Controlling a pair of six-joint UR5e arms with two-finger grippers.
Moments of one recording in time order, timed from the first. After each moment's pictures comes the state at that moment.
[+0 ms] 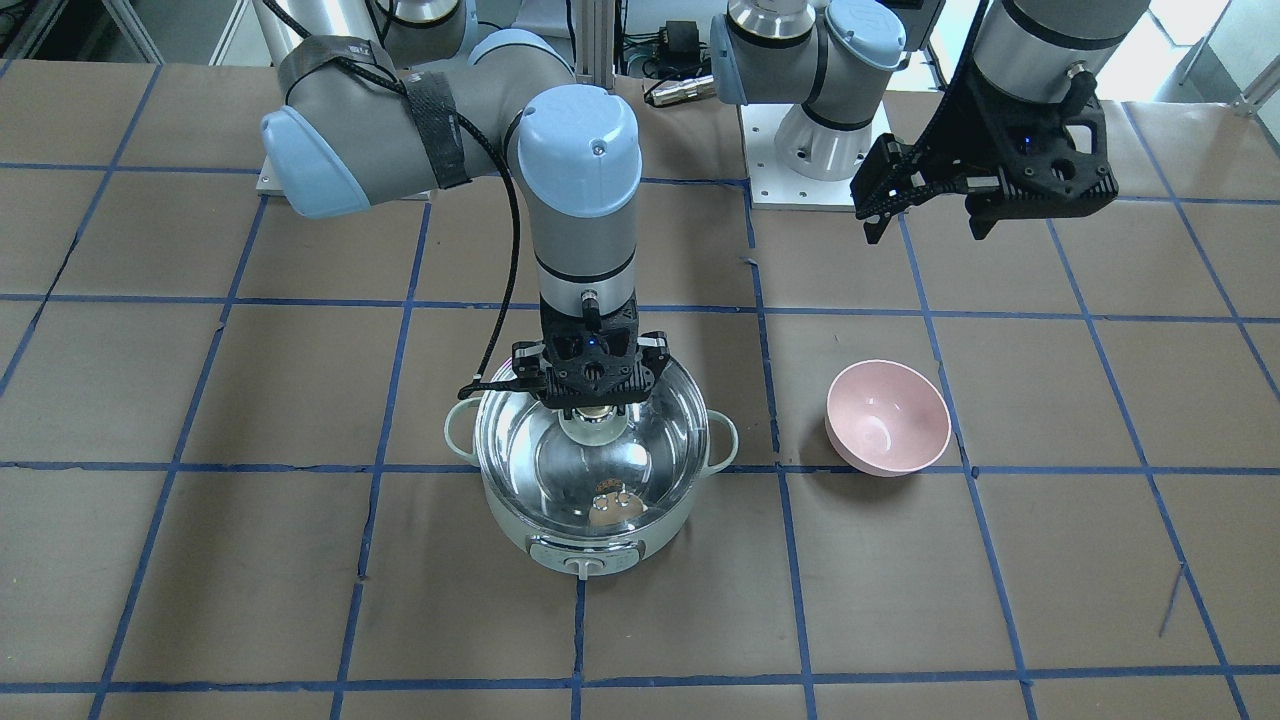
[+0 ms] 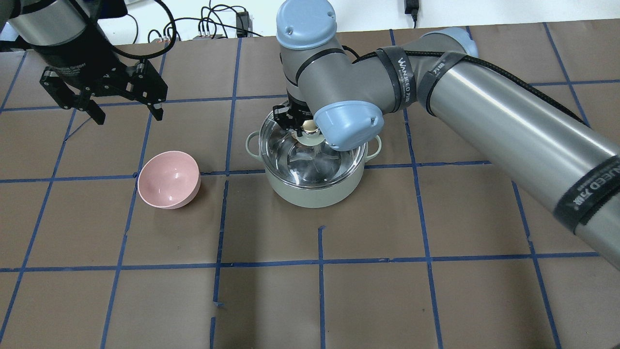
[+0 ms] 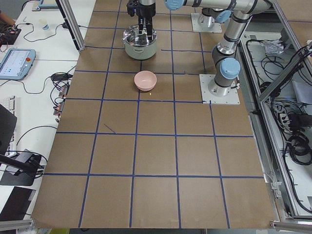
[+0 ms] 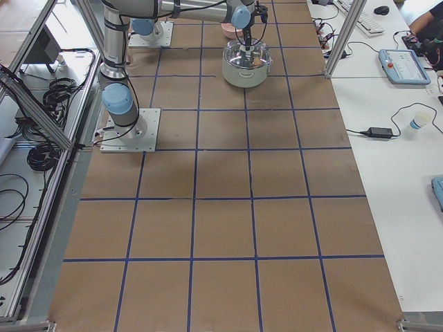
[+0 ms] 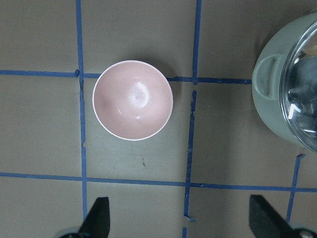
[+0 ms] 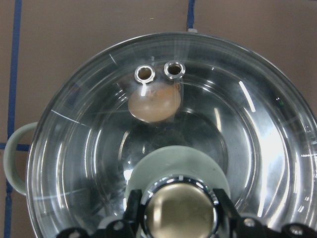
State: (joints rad) left arm -1.50 -1.57 -1.48 -1.71 1.61 0.01; right arm 1.98 -1.19 1.51 -2.03 -1.59 0.33
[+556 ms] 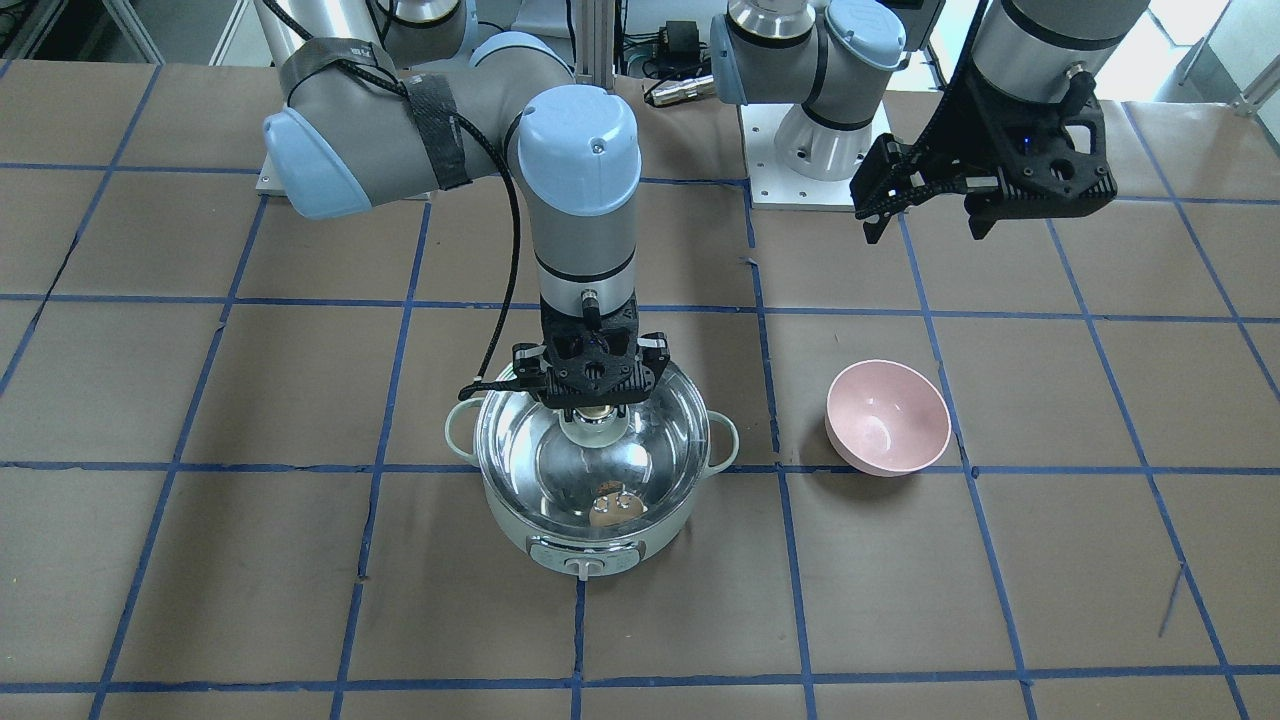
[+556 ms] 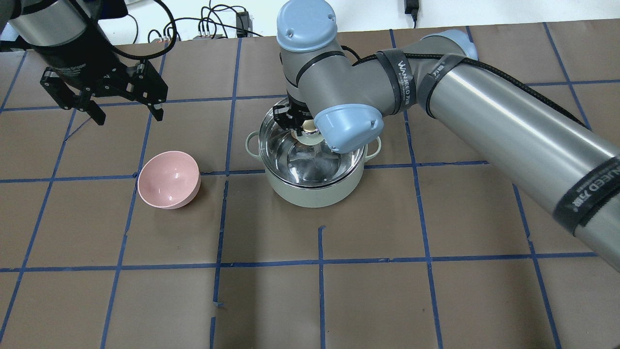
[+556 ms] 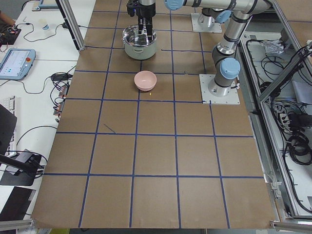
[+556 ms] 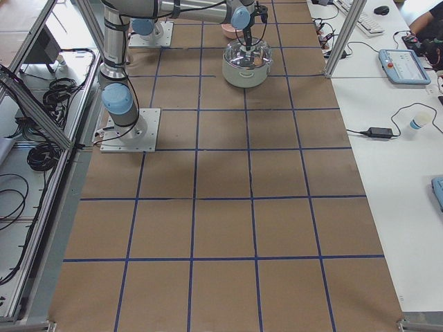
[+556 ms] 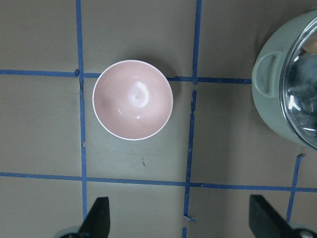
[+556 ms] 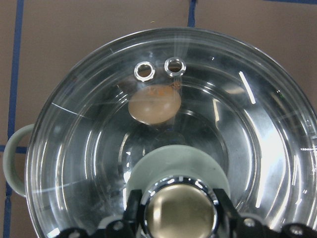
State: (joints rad) left arm -1.50 -1.57 -1.49 -1.71 1.61 0.01; right arm 1.98 -1.19 1.52 -2.04 -1.59 0.32
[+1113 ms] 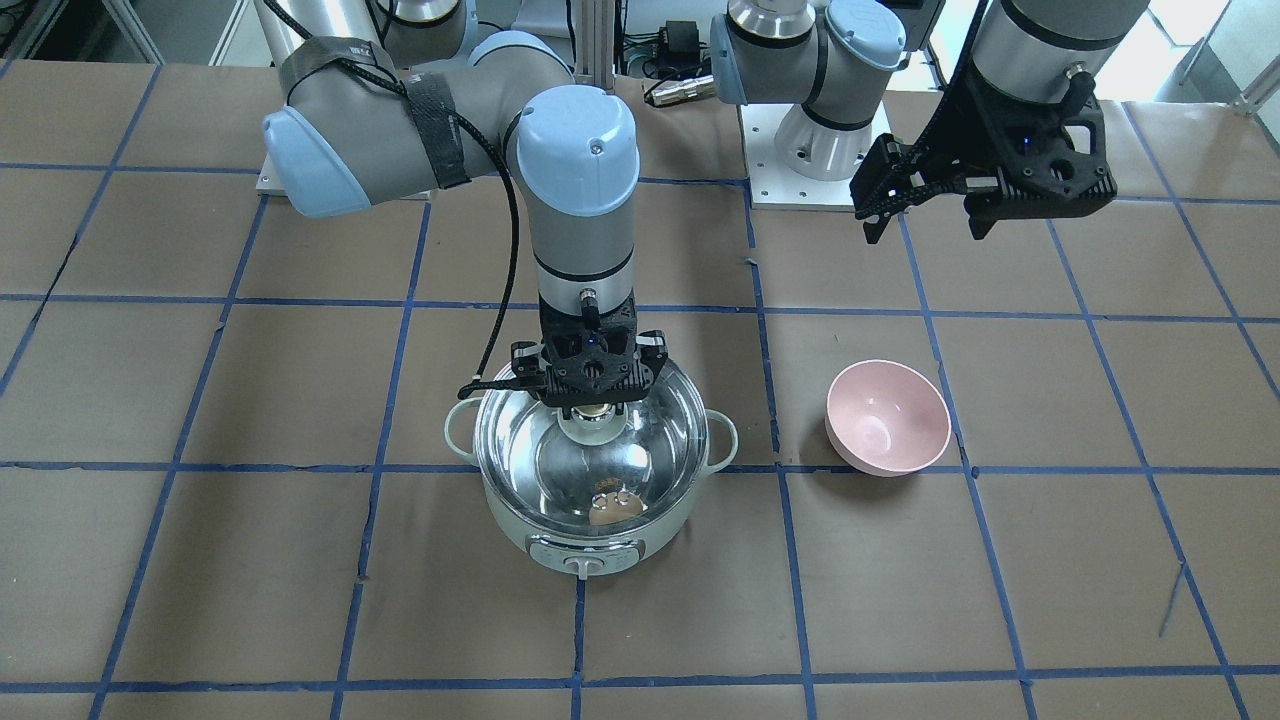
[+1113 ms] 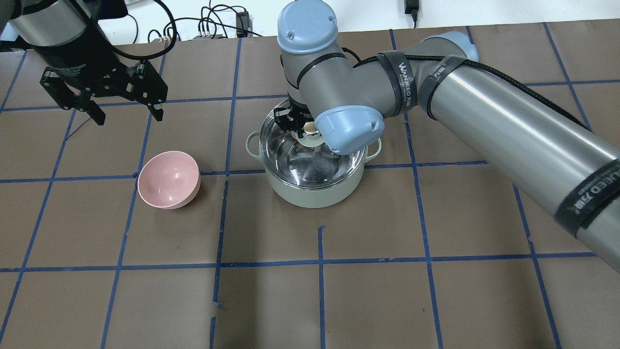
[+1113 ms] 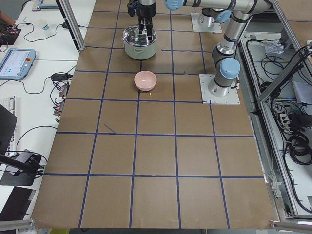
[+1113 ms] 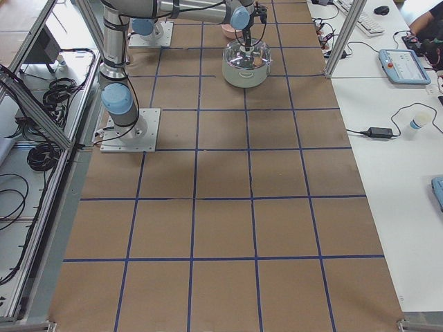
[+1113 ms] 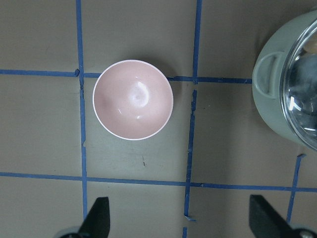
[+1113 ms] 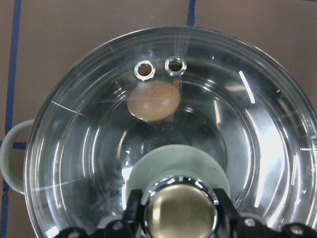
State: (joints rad) left arm -1.50 -1.57 -1.49 -1.71 1.61 0.01; right arm 1.98 -1.19 1.53 -2.04 -1.59 0.31
